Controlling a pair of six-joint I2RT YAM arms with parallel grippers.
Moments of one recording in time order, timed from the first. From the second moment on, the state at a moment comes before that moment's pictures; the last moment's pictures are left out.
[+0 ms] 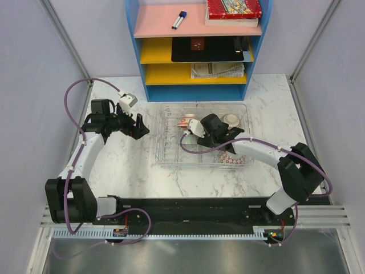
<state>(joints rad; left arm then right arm) 0.03 1.29 0.97 -0.43 0.68 0.32 0.70 1.59 1.02 -0.31 0.33 -0.66</state>
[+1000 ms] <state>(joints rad) 0.03 1.29 0.97 -0.41 0.68 0.32 0.80 1.65 1.00 -0.24 0.46 -0.77</state>
